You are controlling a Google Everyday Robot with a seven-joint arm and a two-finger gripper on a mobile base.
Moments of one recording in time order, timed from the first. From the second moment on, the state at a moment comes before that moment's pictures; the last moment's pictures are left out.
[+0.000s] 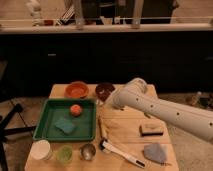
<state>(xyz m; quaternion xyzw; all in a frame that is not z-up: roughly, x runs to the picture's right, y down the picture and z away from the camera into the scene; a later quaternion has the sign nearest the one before) 0.010 0.076 0.787 -0.17 -0.18 0.18 0.95</state>
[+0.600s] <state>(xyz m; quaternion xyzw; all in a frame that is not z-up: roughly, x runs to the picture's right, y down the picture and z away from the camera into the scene) -0.053 0.051 0.801 -0.17 -0.21 0.11 0.96</state>
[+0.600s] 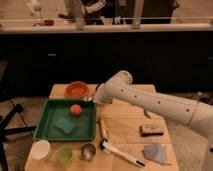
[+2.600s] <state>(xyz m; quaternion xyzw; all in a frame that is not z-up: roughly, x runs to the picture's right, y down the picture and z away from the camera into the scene) -0.163 -0.004 0.860 -0.18 -0.28 0.12 0.94</state>
